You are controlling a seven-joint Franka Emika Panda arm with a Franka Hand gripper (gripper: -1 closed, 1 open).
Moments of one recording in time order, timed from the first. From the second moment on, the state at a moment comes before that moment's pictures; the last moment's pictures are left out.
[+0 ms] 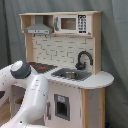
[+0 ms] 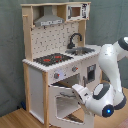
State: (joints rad) arm 0.42 0.96 1.24 -1.95 -1.91 1.02 1.23
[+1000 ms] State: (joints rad) arm 0.23 0.96 1.33 -2.13 -1.91 0.94 1.32
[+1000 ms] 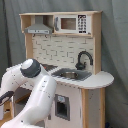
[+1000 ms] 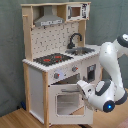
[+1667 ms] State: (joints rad) arm 0.07 0.96 1.32 -2.21 -1.97 1.01 1.36
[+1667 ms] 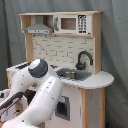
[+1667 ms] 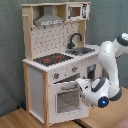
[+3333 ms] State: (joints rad) arm -0.12 0.95 1.47 -2.32 -2.11 1.02 1.30
